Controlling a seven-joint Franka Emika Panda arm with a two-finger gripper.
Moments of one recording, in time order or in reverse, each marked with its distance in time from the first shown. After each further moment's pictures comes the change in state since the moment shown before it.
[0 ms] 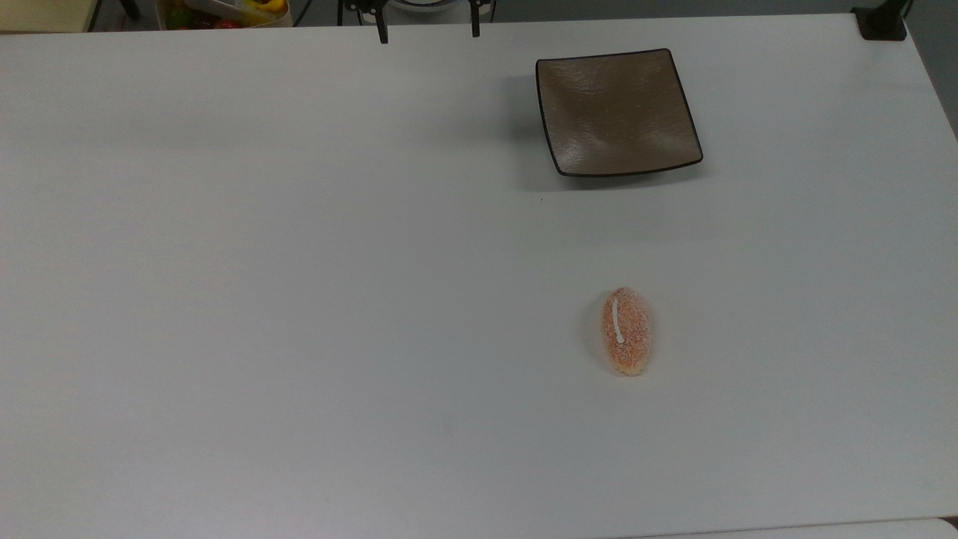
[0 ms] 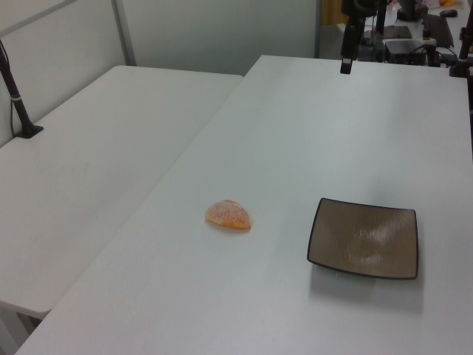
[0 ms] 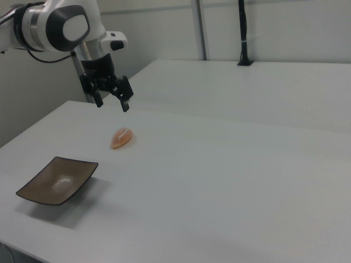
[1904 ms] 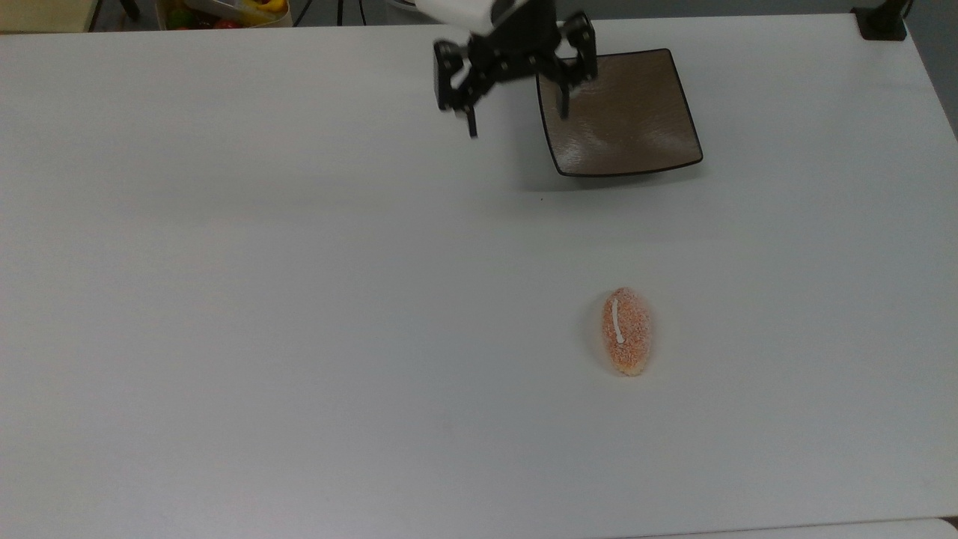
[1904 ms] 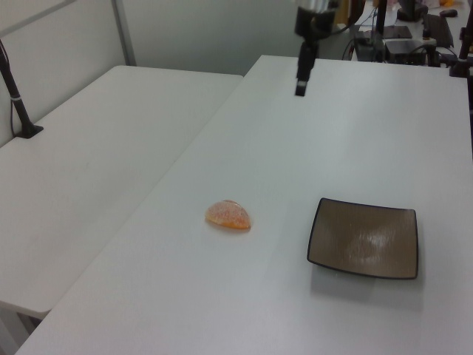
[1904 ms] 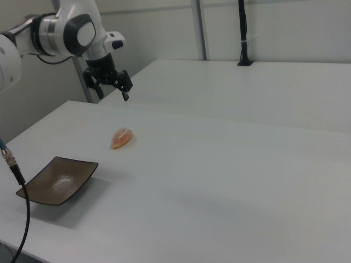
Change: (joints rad) arm 0.121 0.274 0.011 0.253 0.002 0.102 -0.004
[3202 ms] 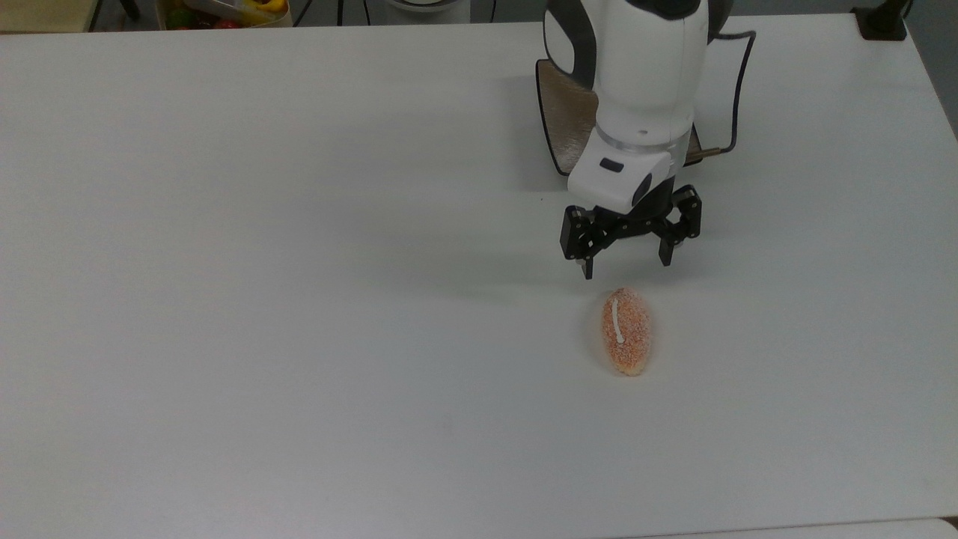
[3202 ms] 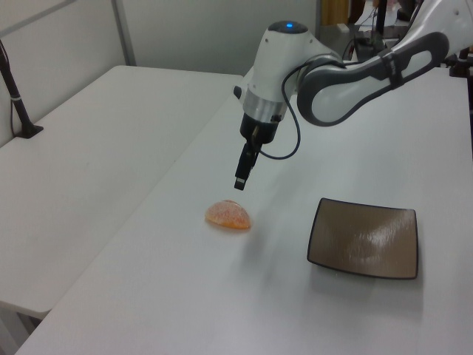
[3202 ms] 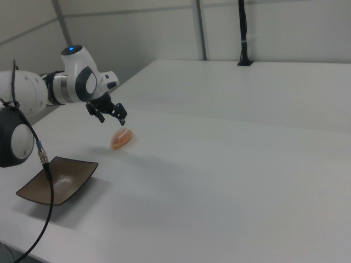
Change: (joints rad) arm 0.174 0.340 0.001 0.048 -0.100 0.427 0.237
